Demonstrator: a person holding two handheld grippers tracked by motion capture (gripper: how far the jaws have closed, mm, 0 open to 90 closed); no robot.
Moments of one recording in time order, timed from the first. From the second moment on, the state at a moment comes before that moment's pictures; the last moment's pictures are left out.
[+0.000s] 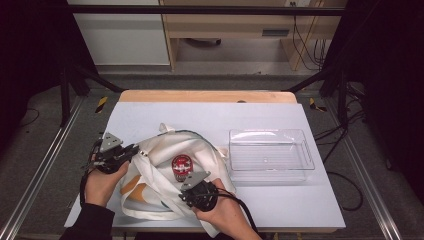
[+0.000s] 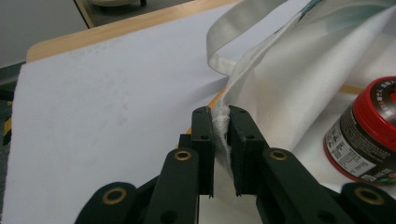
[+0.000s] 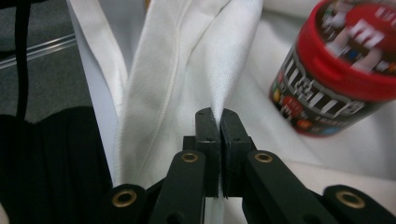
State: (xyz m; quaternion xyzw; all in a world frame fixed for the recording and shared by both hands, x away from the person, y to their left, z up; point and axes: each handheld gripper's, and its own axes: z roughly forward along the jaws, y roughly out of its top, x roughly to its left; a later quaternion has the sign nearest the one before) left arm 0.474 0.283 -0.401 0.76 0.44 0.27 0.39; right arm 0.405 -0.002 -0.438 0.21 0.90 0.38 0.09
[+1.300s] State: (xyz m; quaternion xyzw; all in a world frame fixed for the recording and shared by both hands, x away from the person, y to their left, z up) left arm 0.457 0.277 -0.414 0.77 0.42 0.28 0.39; right arm 0.384 -0.115 -0.415 0.33 0.83 0.39 0.22
